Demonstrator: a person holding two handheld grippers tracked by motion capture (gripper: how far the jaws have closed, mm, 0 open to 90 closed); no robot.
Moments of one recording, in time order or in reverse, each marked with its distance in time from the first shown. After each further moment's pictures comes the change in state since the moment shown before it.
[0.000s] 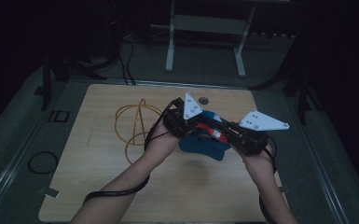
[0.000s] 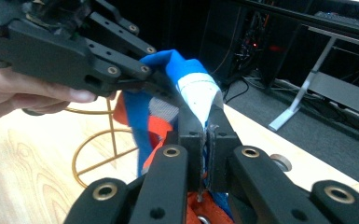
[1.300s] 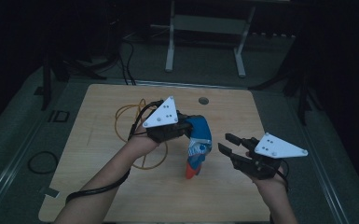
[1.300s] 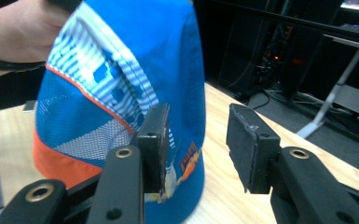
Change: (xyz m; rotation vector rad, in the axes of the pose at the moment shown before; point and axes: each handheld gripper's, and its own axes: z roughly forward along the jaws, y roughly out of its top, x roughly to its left) left arm 0.024 -0.015 -0.047 -0.352 -0.423 0.176; right arm 0.017 -0.033 -0.042 -0.065 0.101 -0.008
